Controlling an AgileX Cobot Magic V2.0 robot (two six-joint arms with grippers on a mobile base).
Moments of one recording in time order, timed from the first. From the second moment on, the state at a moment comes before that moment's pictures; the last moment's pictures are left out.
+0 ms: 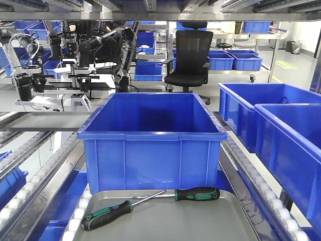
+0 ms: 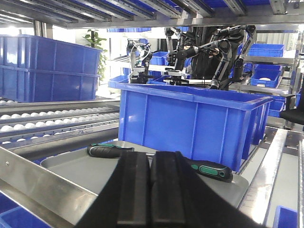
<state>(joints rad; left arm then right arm) -0.14 0.02 0.02 -0.08 0.02 0.17 0.28 0.00 -0.36 0.65 0.46 -0.58</state>
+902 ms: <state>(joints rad) -0.12 -0.01 0.02 -0.07 0.10 0.17 0.28 0.00 -0.36 0.65 0.46 -0.58</state>
